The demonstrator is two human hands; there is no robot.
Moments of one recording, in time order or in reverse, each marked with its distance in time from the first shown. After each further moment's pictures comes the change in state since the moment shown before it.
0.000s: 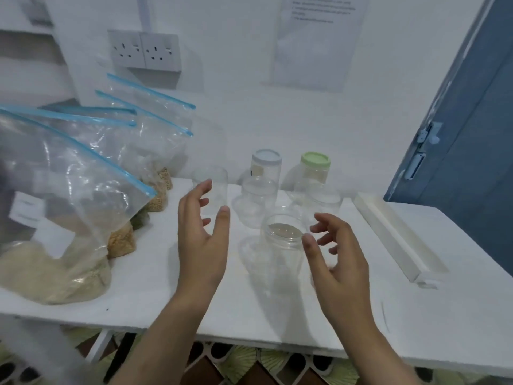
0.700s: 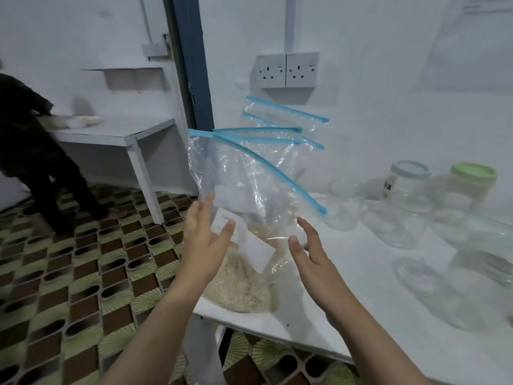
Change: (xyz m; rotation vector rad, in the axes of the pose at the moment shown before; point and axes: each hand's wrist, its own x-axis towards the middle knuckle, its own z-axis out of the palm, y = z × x) left_hand 0.128 -0.098 -0.293 0.436 -0.134 -0.150; right_hand -0.025 -0.128 0.285 0.269 -0.593 0.407
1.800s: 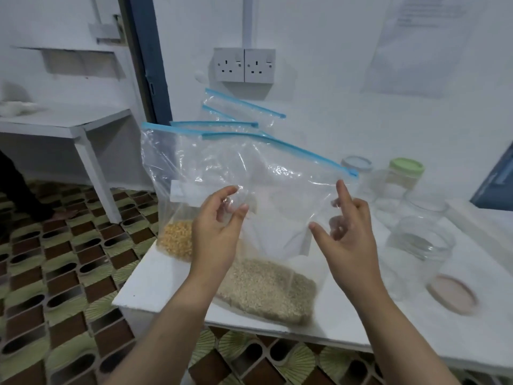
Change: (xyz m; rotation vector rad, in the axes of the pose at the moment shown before) left_hand -0.023 0.072 0.071 -0.537 0.039 0.141; right_hand -0.022 0.003 -0.095 -0.150 0.491 -0.429
